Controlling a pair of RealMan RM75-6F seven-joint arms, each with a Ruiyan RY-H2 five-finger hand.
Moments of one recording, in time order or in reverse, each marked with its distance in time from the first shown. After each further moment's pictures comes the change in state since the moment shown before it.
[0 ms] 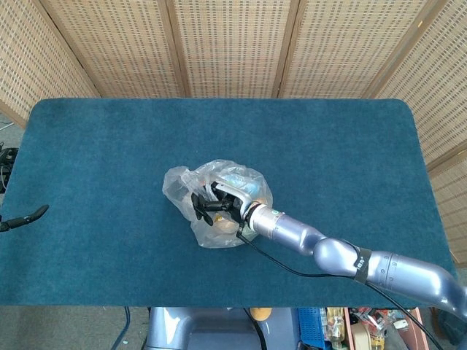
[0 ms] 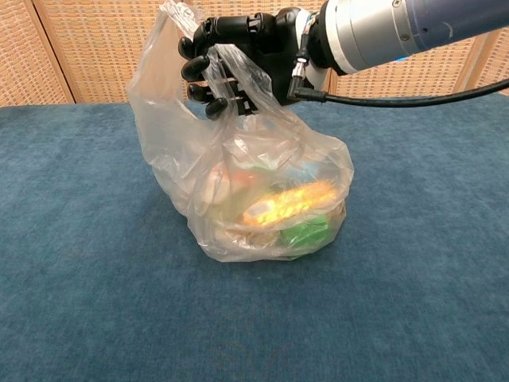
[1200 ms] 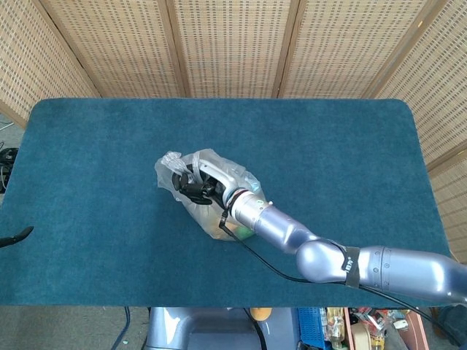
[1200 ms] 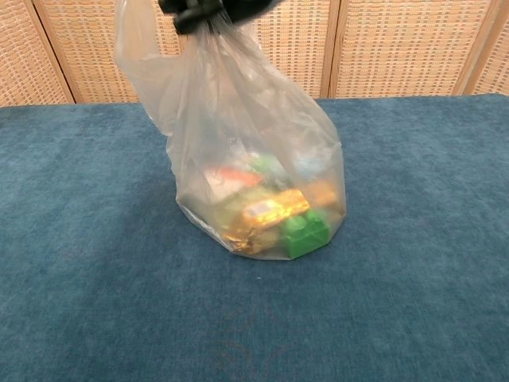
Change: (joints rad) left arm 0.108 0.170 0.002 -0.274 -0.094 -0.151 0.273; right arm 0.301 0.179 -0.091 -0.146 0.286 0.296 -0.045
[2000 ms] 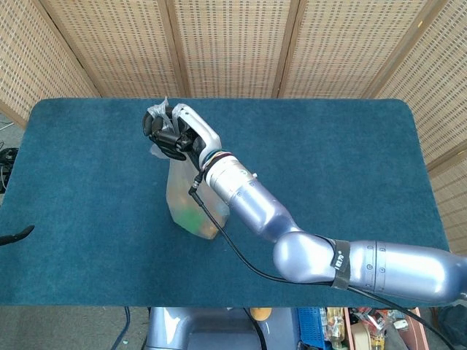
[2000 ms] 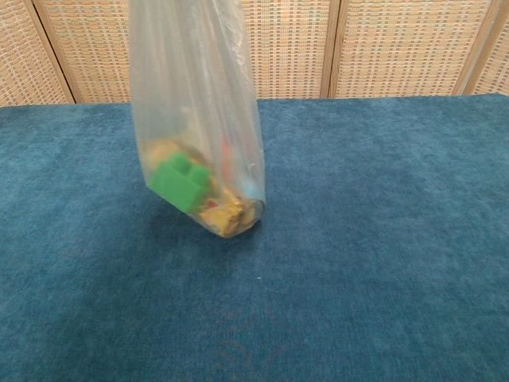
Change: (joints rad) left arm -0.001 0.002 -0.029 0.007 -0.028 -0.069 0.005; right arm 0.166 0.077 0.169 0.024 0.296 0.218 -0.112
